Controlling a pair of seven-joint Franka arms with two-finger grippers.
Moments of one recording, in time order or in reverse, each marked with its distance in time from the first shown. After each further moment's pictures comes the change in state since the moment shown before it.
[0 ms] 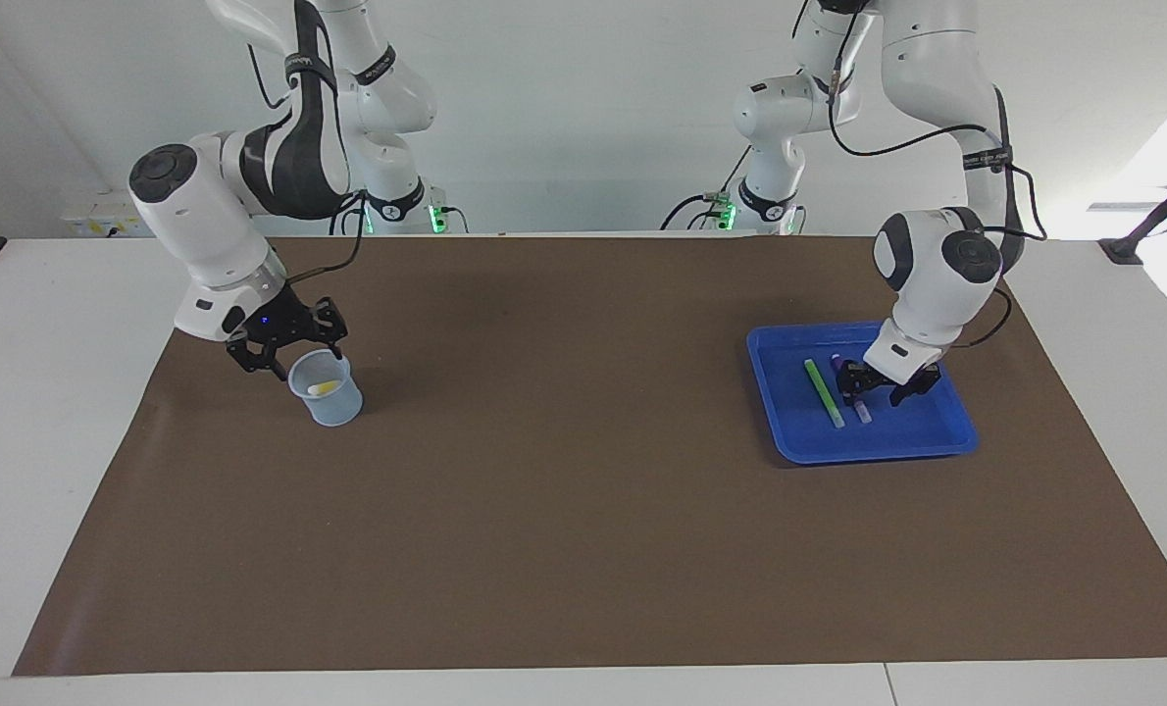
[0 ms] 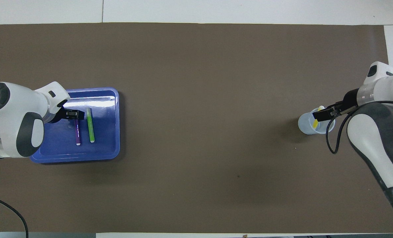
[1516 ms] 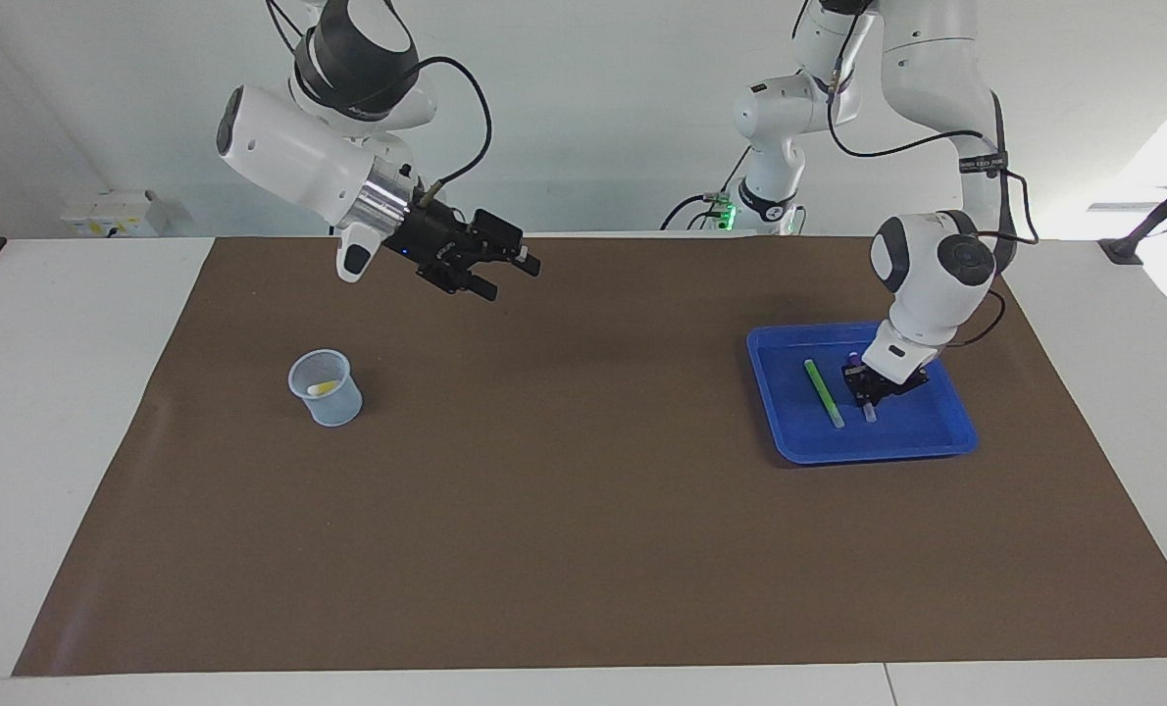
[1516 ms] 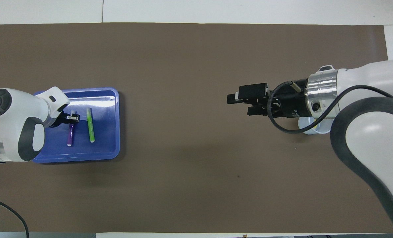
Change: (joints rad) left arm 0.012 -0.006 0.001 -0.030 0.001 -0.005 -0.014; right arm 0.241 -0.051 0.044 0.080 0.756 -0.012 0.604
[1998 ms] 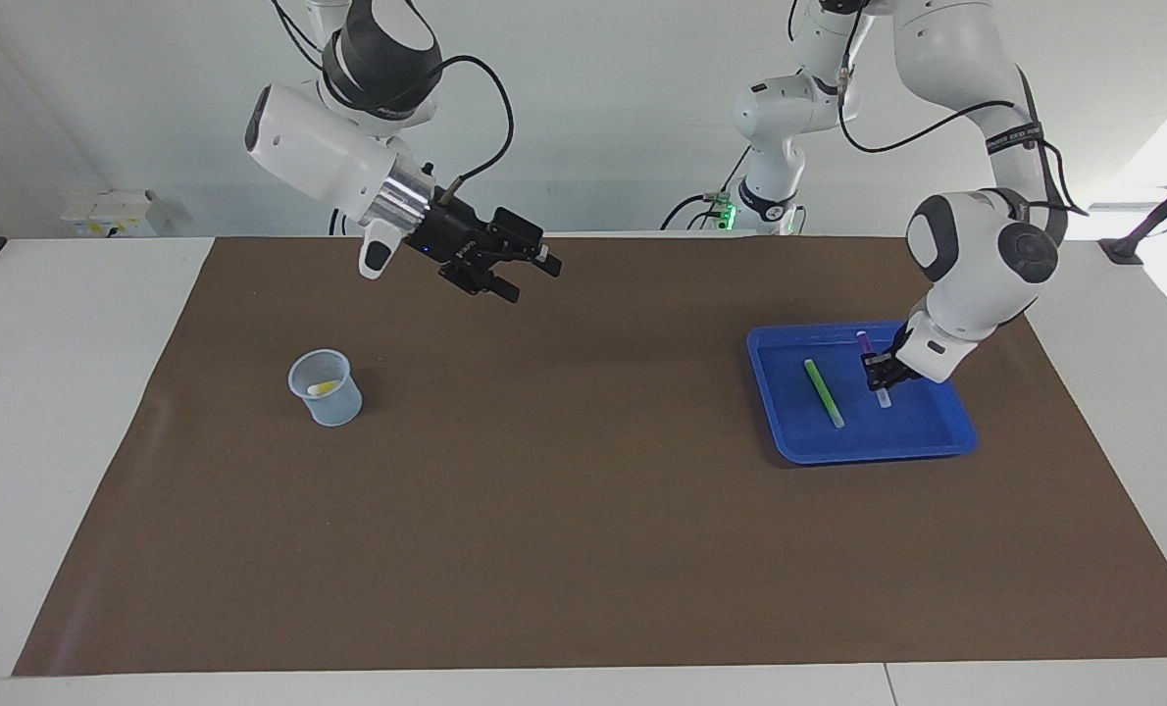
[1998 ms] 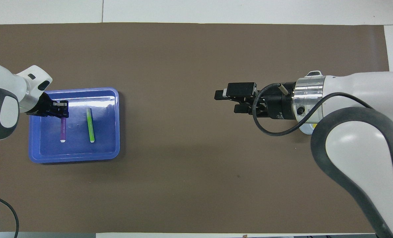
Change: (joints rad) left arm -0.005 0.001 -0.004 0.285 -0.131 -0.413 -0.135; right arm 0.065 -0.005 0.000 -0.025 0.076 0.136 0.002
